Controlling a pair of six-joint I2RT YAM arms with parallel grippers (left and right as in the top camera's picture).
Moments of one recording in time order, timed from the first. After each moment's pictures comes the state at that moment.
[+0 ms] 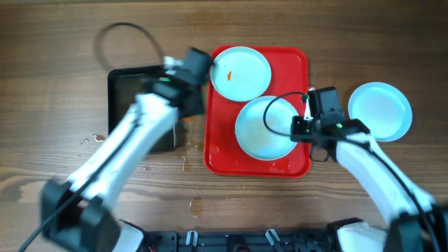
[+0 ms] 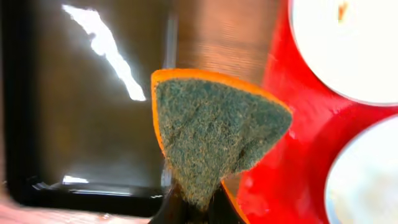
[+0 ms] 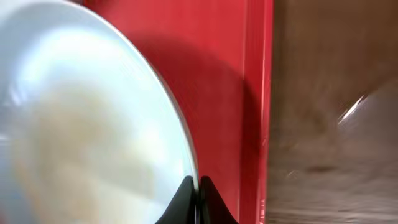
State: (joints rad) left arm -0.46 1.62 1.37 -1.04 -0.26 -0.57; right arm 0.23 1.37 0.76 -0.50 0.00 0.26
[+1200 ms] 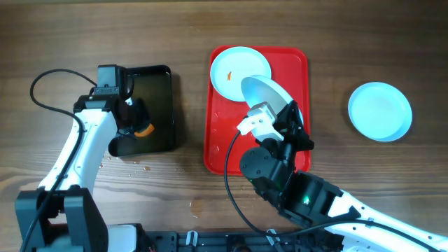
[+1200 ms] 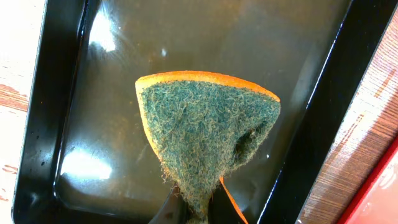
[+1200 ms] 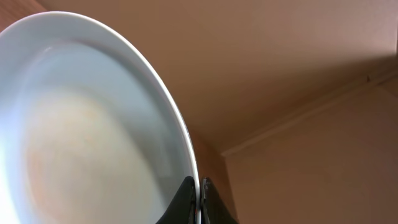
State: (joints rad) left arm 0.02 1.54 1.02 -0.78 0.03 -0.40; right arm 1.04 1.10 0.75 -0.13 1.34 -0.47
